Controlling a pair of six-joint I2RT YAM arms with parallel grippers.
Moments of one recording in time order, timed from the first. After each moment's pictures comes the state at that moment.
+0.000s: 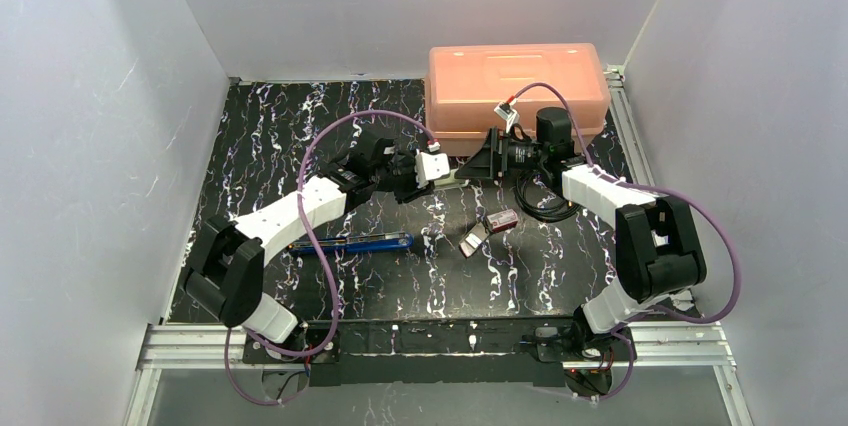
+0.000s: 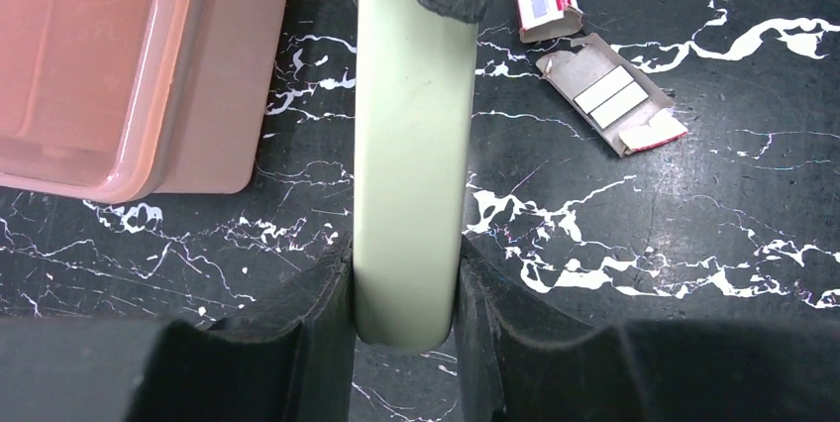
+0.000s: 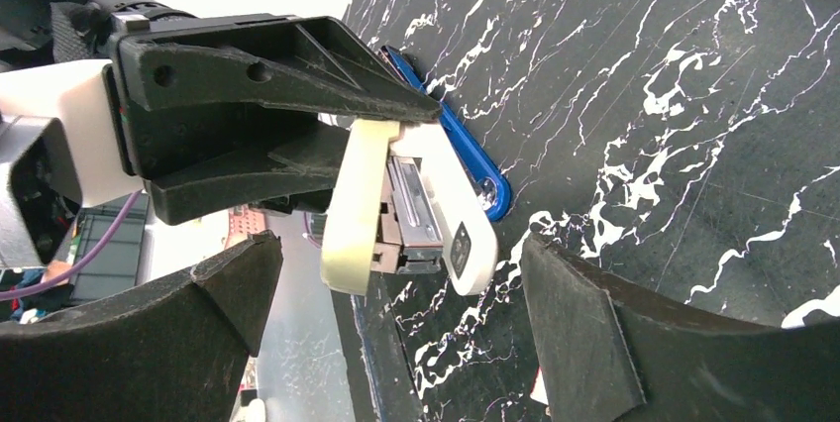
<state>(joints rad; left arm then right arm) -0.62 1.50 1.03 -0.17 0.51 0.69 0.30 1.58 0.93 0.20 -1.07 0.59</state>
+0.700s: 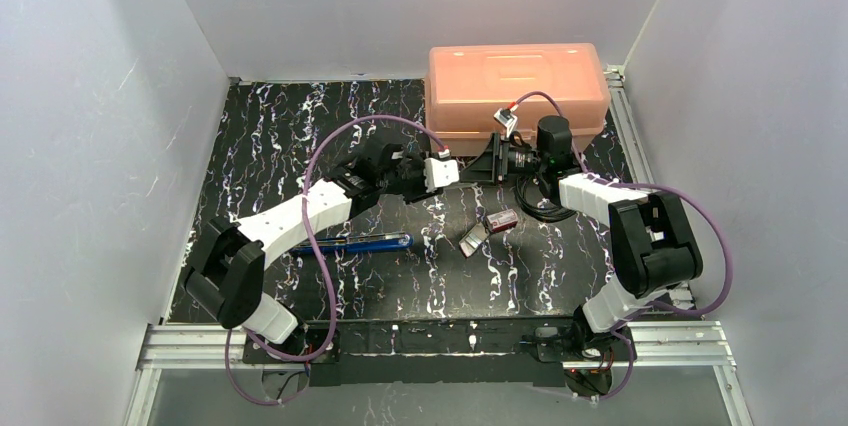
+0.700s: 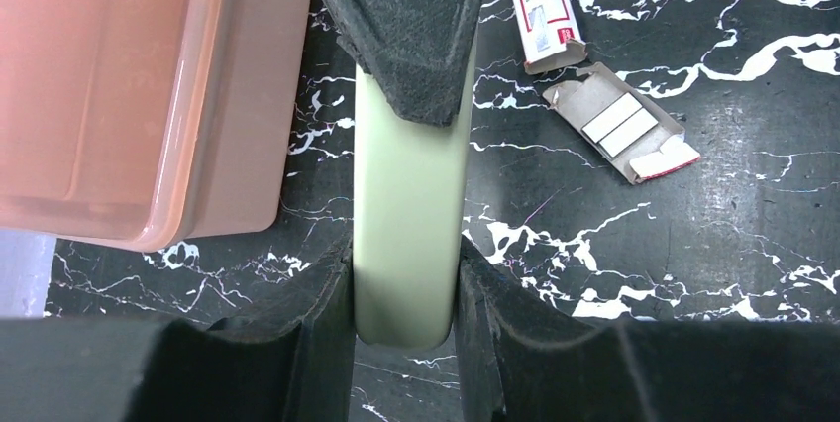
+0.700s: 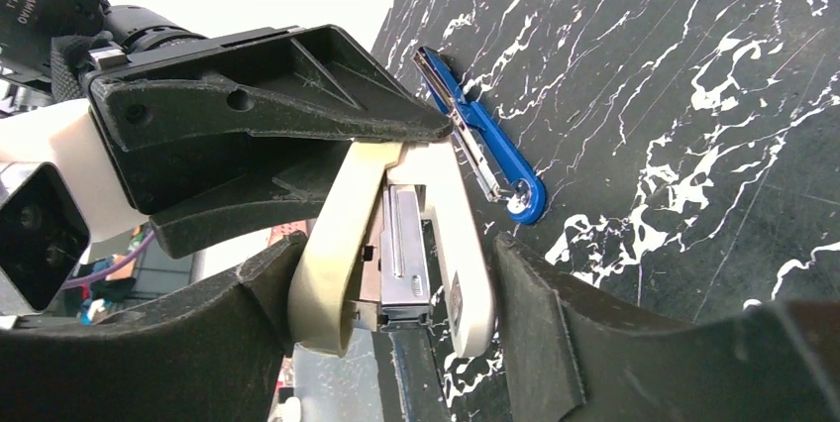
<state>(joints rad) -0.67 1.50 1.03 -0.11 0.47 0.72 0.30 1.61 0.84 0.46 -1.12 0.78</state>
